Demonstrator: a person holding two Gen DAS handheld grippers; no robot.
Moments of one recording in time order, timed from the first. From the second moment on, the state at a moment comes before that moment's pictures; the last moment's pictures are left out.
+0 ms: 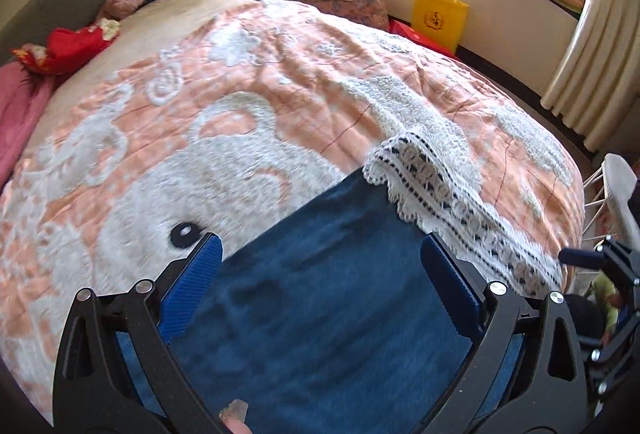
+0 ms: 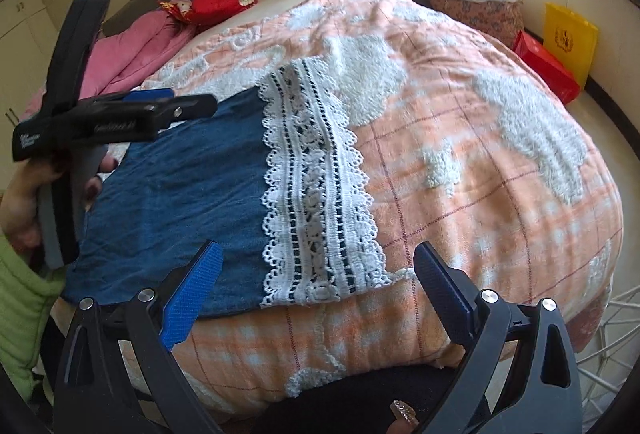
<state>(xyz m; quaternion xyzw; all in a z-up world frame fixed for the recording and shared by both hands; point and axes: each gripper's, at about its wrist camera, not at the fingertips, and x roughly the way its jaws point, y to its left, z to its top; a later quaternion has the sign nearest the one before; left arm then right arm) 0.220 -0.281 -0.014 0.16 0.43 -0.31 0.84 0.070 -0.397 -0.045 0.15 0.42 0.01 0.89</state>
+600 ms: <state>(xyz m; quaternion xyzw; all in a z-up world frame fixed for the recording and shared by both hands) 0.256 -0.318 -0.051 0.12 0.46 -0.38 0.79 0.095 -0.405 -0.062 0.21 0.44 0.06 0.87</state>
